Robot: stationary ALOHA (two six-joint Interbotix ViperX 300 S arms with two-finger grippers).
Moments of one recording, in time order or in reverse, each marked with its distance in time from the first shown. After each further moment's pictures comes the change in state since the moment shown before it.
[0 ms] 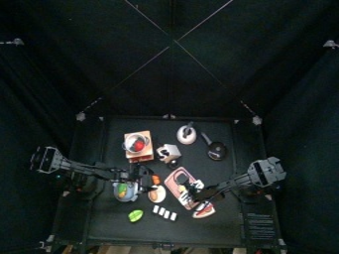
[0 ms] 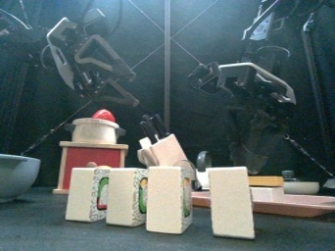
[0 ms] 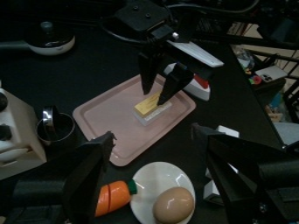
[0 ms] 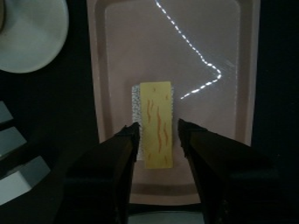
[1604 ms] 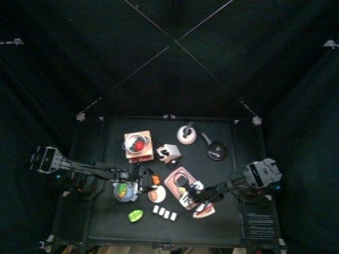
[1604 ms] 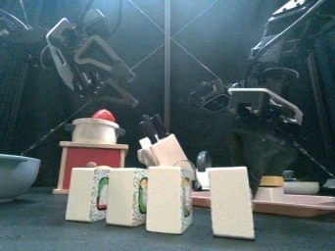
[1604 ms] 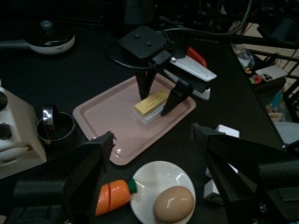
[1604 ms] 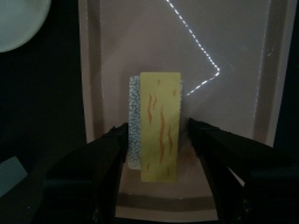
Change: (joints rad) left arm 0.002 0.000 0.003 0.000 0.000 -0.002; right arm -0.005 0.058 0.054 -0.015 -0.117 0.002
